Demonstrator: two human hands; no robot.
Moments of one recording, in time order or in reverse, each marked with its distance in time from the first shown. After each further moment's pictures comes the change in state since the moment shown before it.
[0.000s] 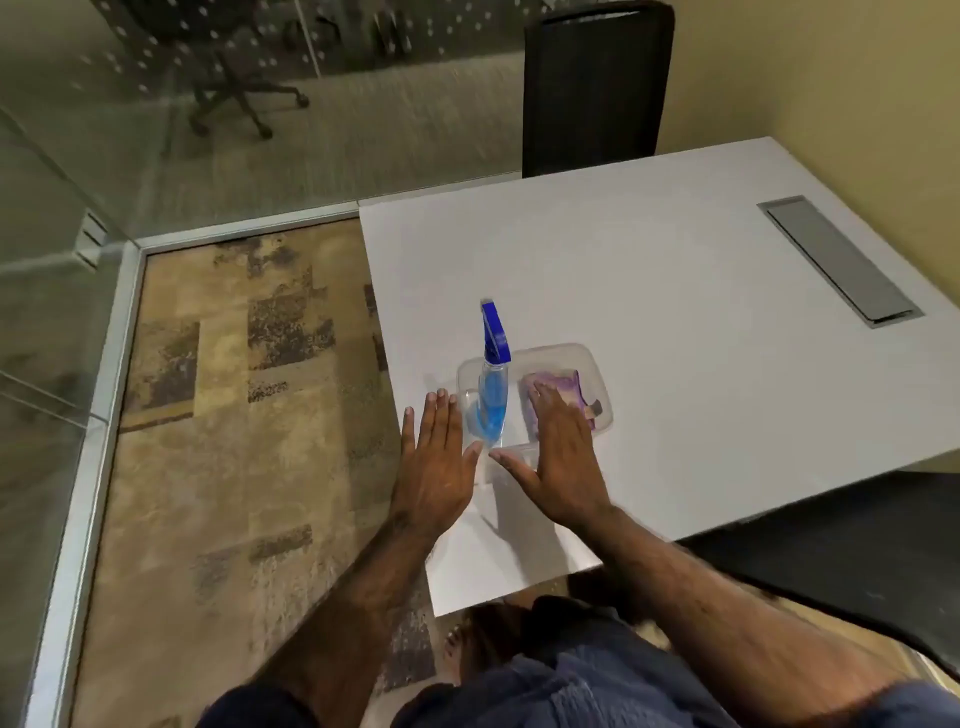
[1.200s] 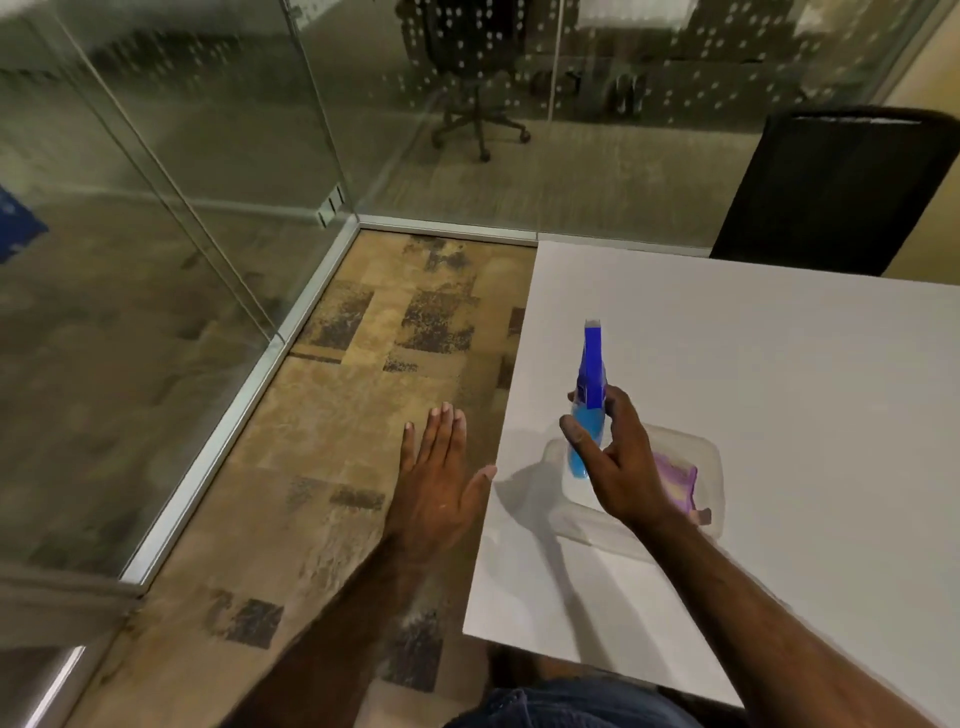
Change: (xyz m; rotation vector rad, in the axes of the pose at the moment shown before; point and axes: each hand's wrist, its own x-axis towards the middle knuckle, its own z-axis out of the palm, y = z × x) left_hand -0.063 -0.056 -0.044 -0.067 0.132 -0.390; right_hand 0.089 -0.062 -0.032 0.566 -0.232 -0.198
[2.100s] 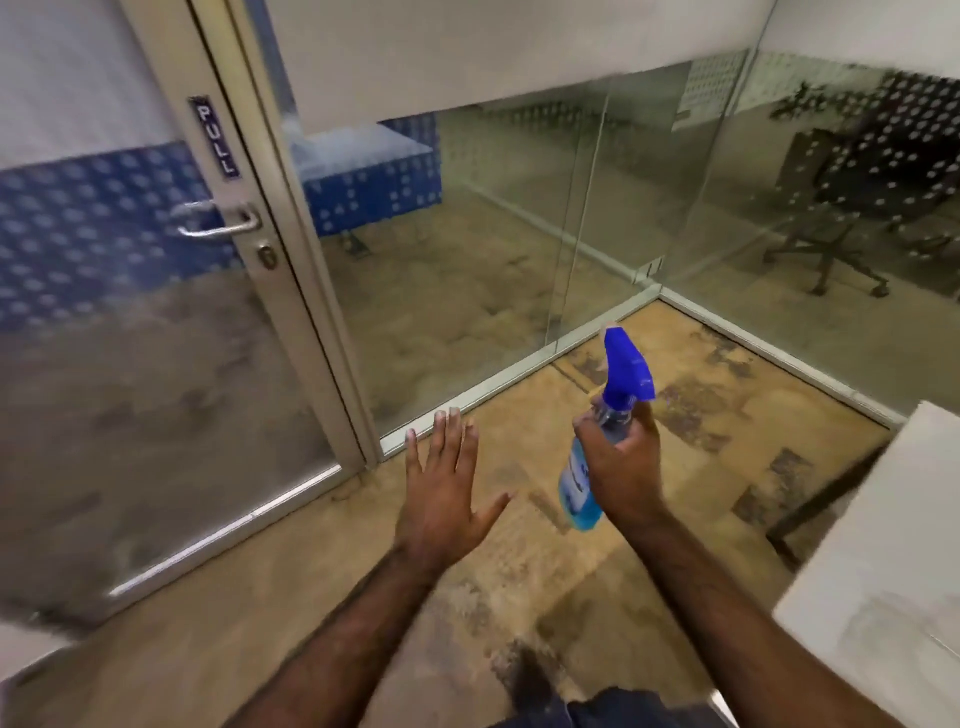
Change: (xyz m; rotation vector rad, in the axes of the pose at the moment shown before) left_hand -0.316 -0.249 -0.111 0.162 0.174 -0.644; right_hand -0.145 -0.247 0.331 0.372 -0.347 -0.311
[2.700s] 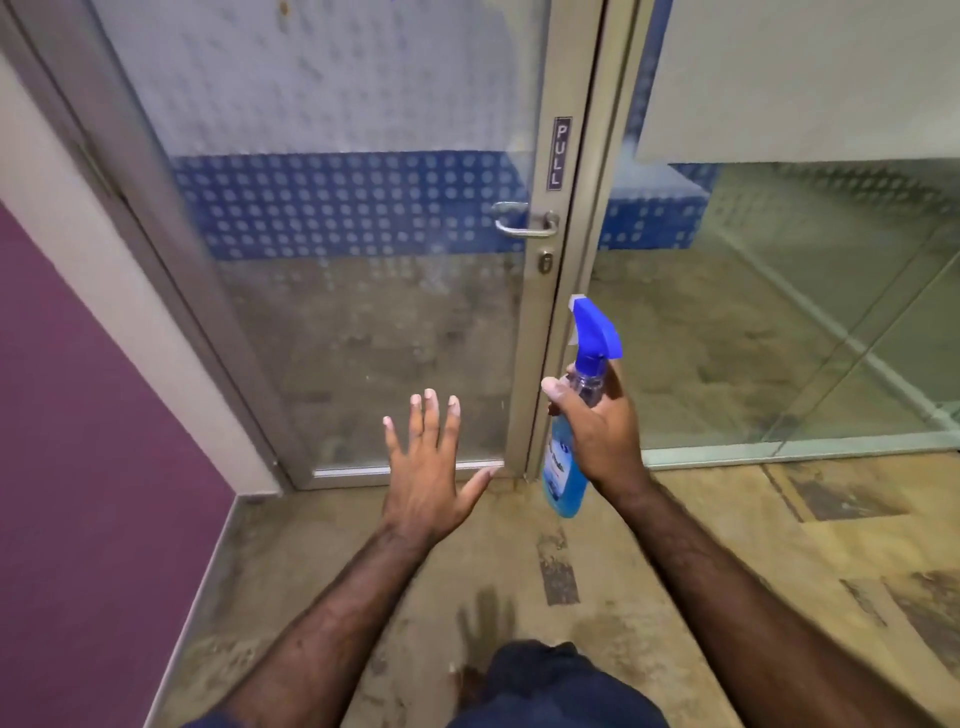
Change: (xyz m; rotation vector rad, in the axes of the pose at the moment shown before) left_hand -0.118 -0.227 -0.048 0.144 0.166 -0.644; right_hand -0.031 -0.078 0.284 0.277 -0.669 -0.073
